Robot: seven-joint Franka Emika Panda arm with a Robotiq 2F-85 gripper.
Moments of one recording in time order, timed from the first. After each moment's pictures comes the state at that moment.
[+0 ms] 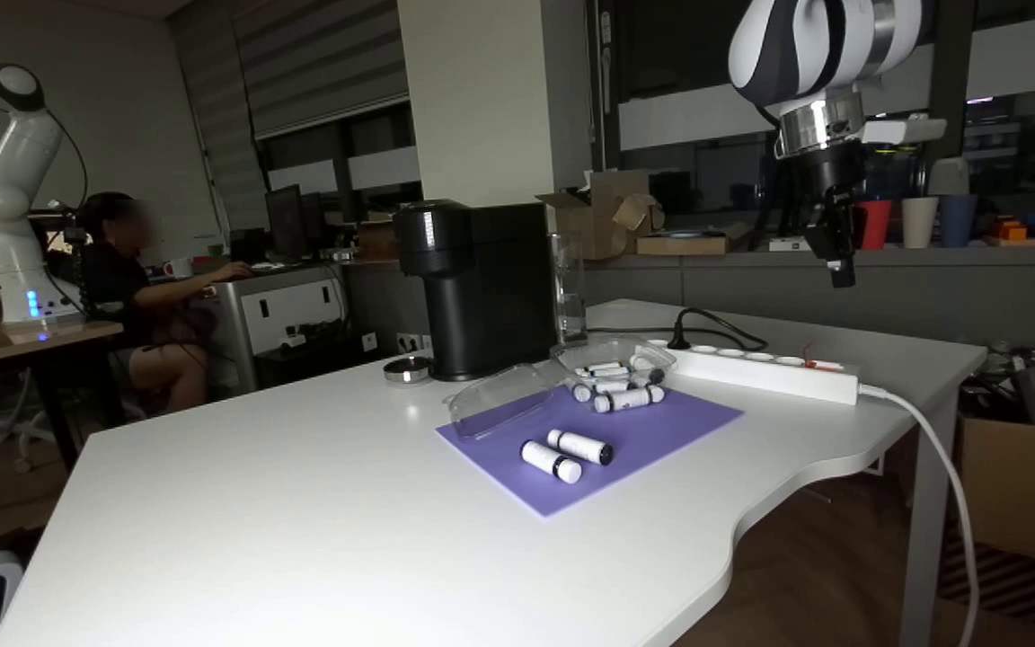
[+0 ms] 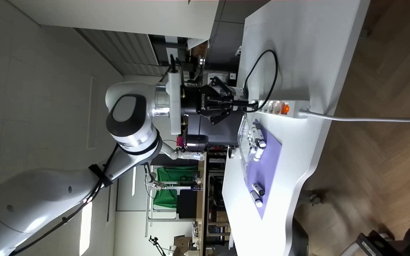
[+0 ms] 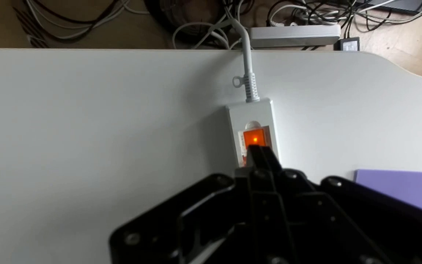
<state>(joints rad) -0.34 0.43 -0.23 -1.93 -0.05 2.27 -0.66</state>
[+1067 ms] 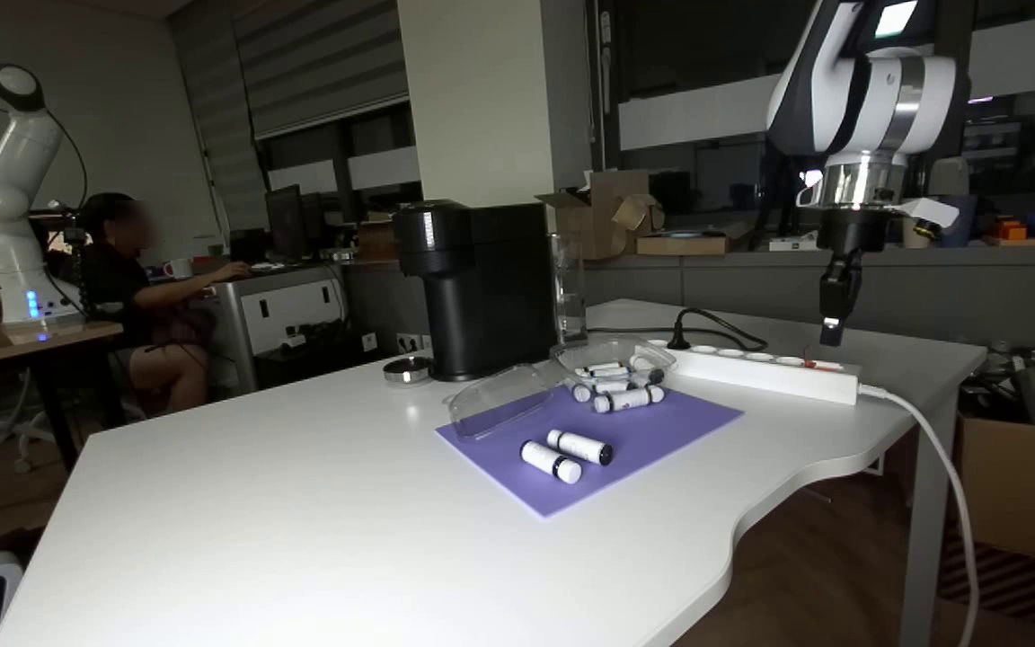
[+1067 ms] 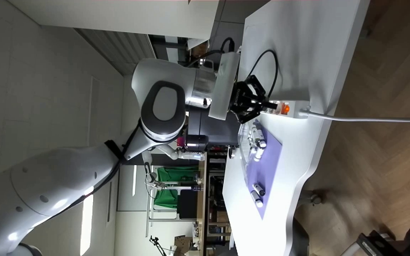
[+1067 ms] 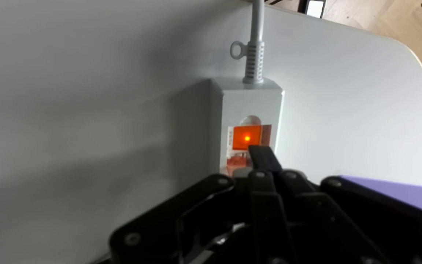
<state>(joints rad) -0.59 0.57 -0.04 -1.92 0.28 2.40 -1.19</state>
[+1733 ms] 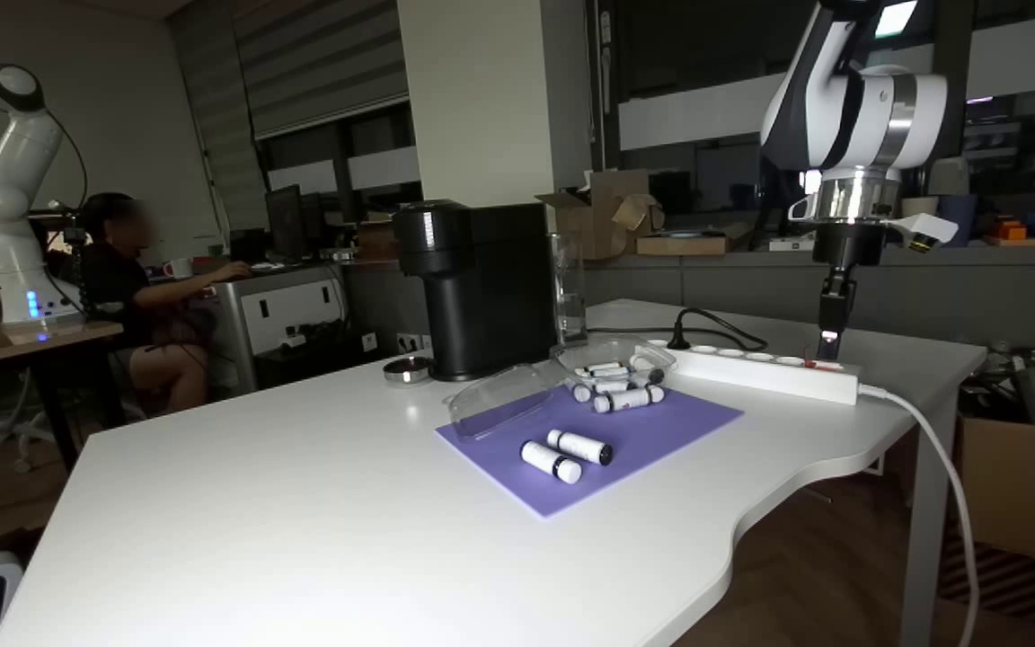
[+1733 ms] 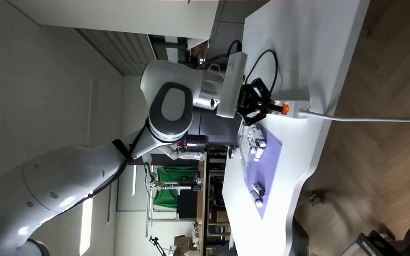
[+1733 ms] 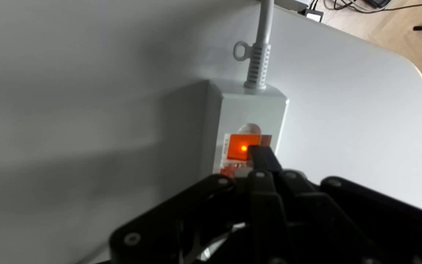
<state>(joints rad) -0.59 0.61 -0.04 -1.91 0.28 2.40 -1.27</state>
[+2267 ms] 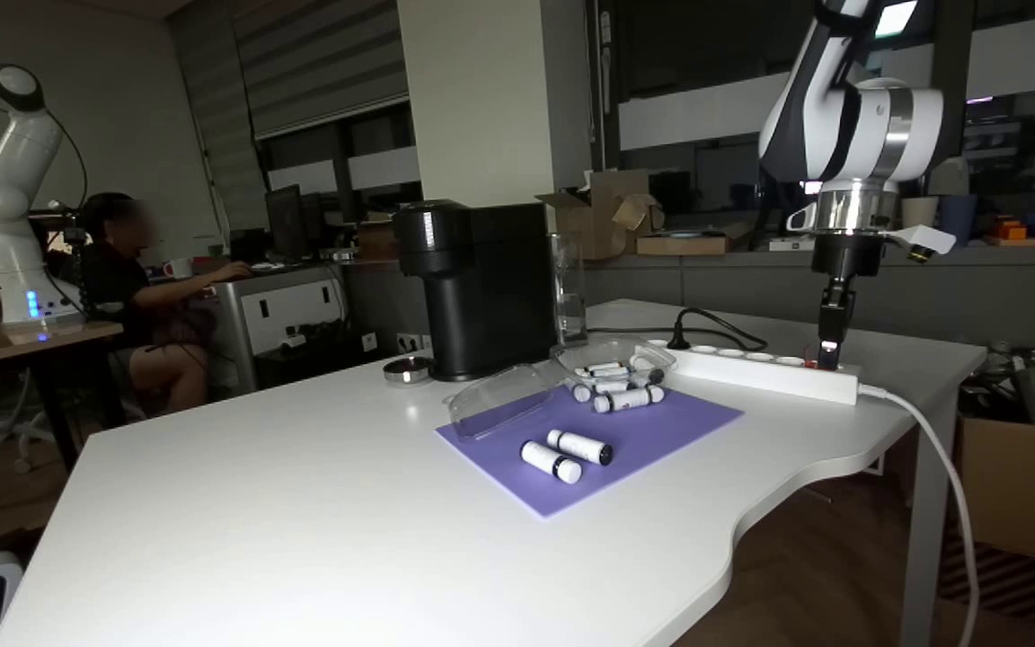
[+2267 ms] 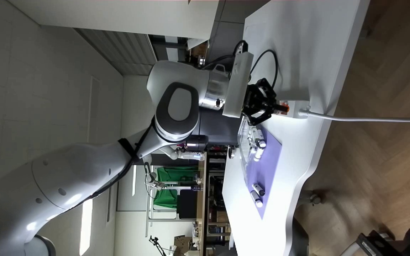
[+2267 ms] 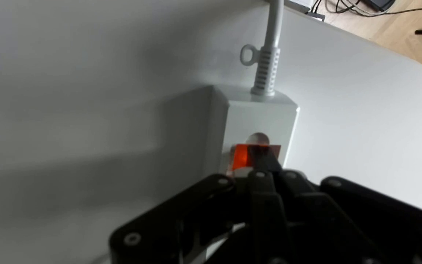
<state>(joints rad) -0.58 0.64 -0.04 -1.90 0.27 2.42 -1.28</state>
